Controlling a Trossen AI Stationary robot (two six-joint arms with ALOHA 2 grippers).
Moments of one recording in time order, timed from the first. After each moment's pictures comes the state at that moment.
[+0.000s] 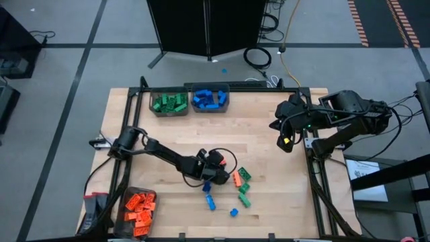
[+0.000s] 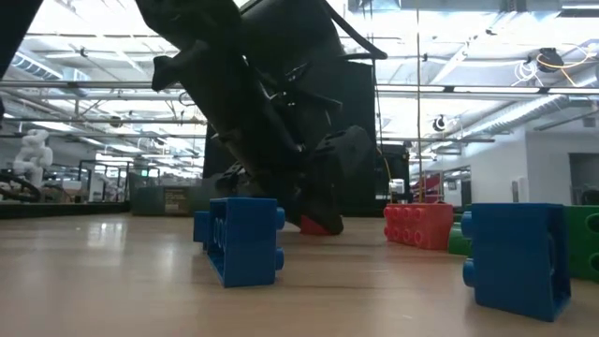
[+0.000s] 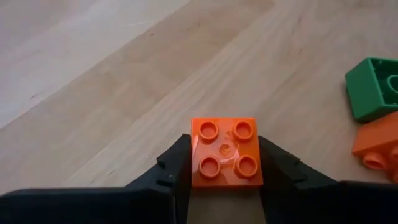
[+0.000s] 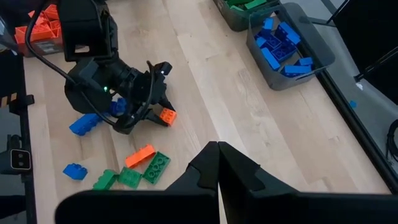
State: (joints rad) left arm -0.28 2.12 1.24 -0.19 -0.56 -0.91; right arm 0.21 1.33 1.85 -1.45 0.33 0.50
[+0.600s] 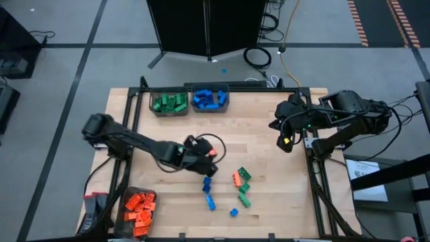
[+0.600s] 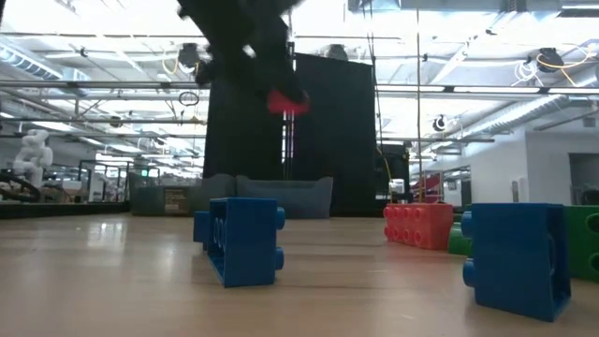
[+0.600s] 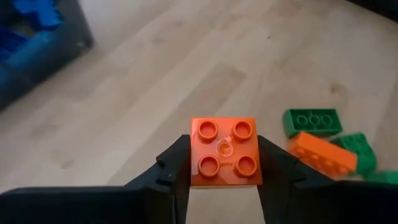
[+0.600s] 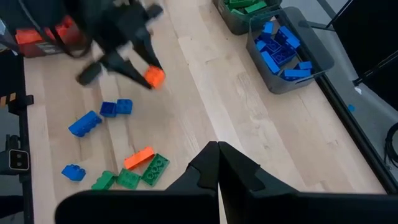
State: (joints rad) left arm -0.29 1.70 1.23 -0.47 -0.57 -0.75; right arm 0.21 1.33 1.85 -1.44 0.34 0.49
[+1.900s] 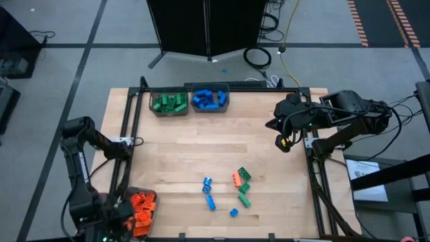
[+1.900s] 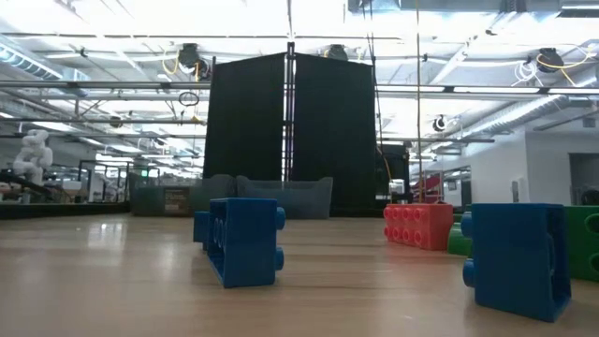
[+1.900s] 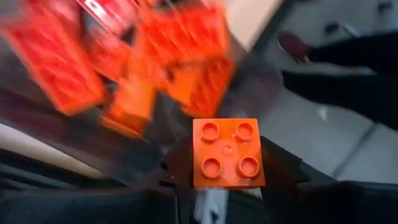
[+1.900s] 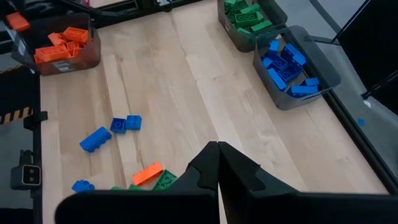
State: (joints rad) left arm -1.27 1.54 1.23 -0.96 -0.08 -1.86; right arm 0.21 1.33 1.85 -1.36 0.34 0.47
